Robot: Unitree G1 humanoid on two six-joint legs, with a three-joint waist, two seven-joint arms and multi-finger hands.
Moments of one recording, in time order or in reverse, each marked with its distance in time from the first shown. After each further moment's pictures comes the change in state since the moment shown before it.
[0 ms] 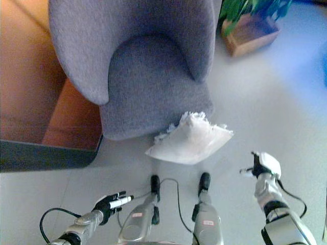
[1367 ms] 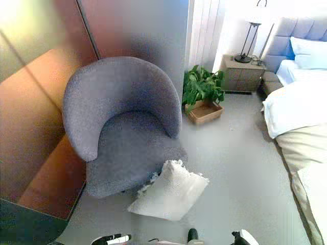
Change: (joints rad) left arm 0.162 -0.107 0.080 0.167 0.145 0.076 0.033; right arm 0.498 0.334 -0.043 0.073 -0.072 0.100 0.065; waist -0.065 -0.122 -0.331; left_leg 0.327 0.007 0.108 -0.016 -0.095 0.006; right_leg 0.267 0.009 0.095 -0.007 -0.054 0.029
